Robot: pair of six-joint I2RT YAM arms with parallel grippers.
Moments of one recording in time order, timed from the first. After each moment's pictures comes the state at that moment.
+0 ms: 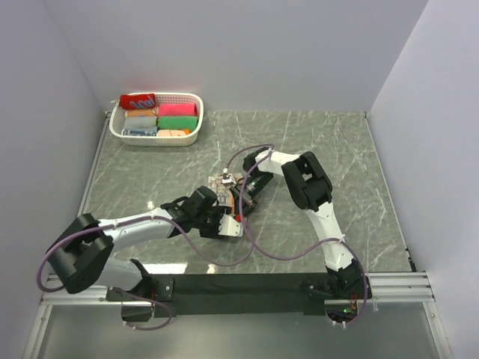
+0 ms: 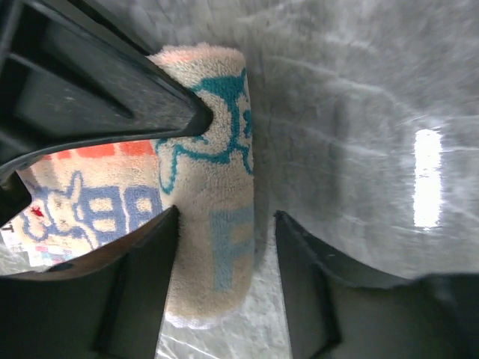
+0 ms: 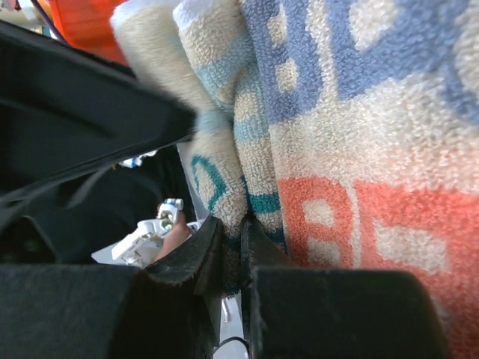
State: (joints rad) left arm -0.81 1.33 0.62 -0.18 0.29 0.89; right arm 0.56 2.44 1.73 -1.25 -1.14 -0.48
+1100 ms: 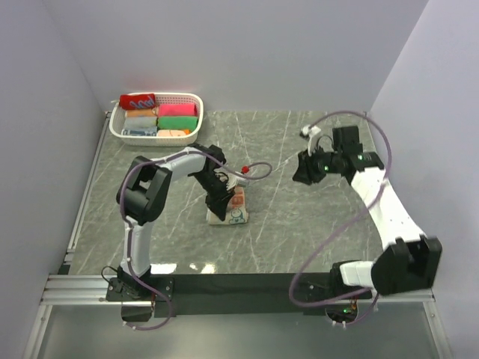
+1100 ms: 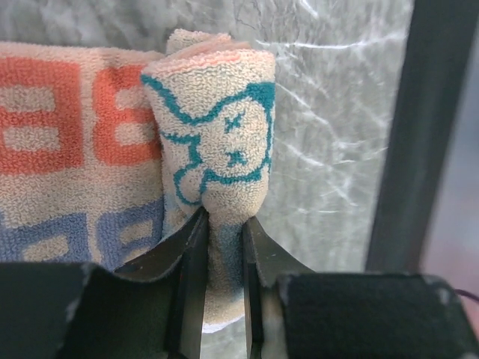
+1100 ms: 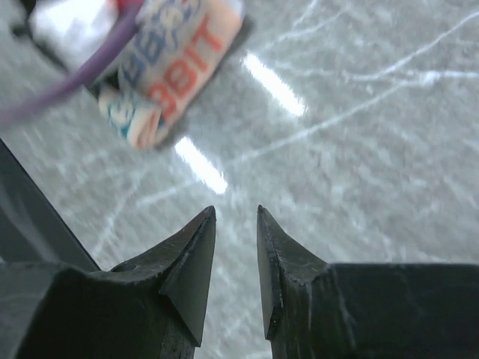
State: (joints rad) left arm -0.53 2.05 1.43 -1.03 0.77 0.86; right arm 0.11 1.35 1.19 -0.74 -0.65 -0.33
